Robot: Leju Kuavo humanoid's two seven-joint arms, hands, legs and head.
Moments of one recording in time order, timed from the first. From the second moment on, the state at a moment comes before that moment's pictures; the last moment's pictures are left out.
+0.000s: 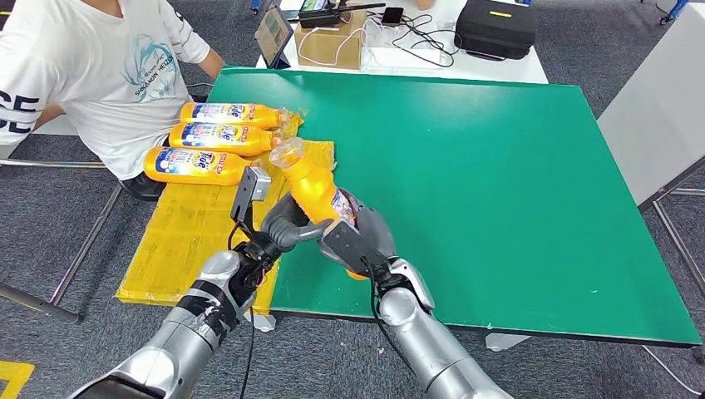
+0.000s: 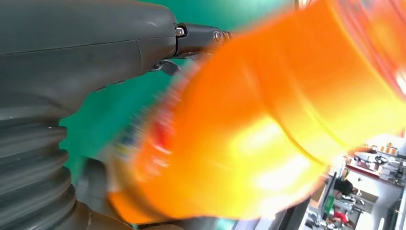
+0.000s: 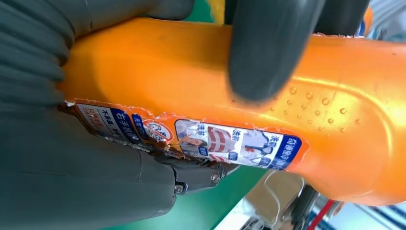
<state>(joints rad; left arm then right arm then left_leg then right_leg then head) -0.54 -0.17 -0.21 -0.79 0.30 -0.33 -0.25 -0.46 0.25 0.43 -0.88 0.42 -0.29 -0.27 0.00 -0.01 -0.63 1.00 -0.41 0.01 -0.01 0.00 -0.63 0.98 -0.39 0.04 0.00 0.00</state>
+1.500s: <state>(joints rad) -0.55 -0.03 -0.17 -0.78 0.00 0.02 -0.45 -0.43 0.22 0.43 -0.88 0.34 -0.32 -0.29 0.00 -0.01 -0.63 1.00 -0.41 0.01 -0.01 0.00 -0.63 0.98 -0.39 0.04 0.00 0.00</state>
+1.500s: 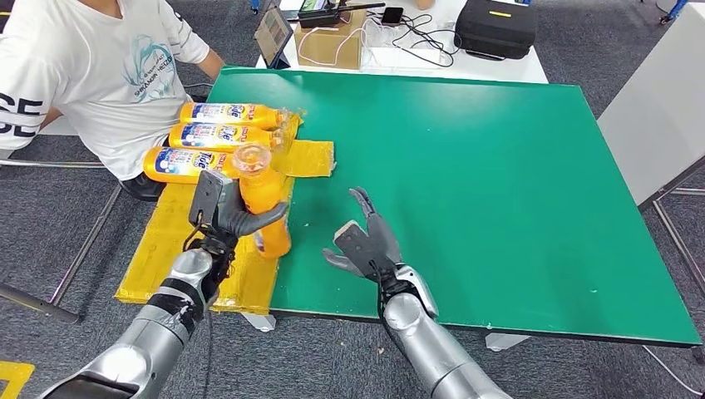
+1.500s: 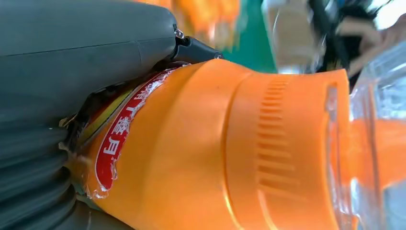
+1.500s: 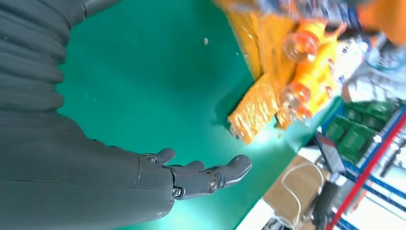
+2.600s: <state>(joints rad) -0.70 0.15 -0.31 -0.55 -0.98 0.32 -0.40 -0.34 0.15 0.27 -1.12 0.28 -0.23 -0.32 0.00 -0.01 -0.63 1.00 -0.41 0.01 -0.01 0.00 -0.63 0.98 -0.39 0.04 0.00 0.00</state>
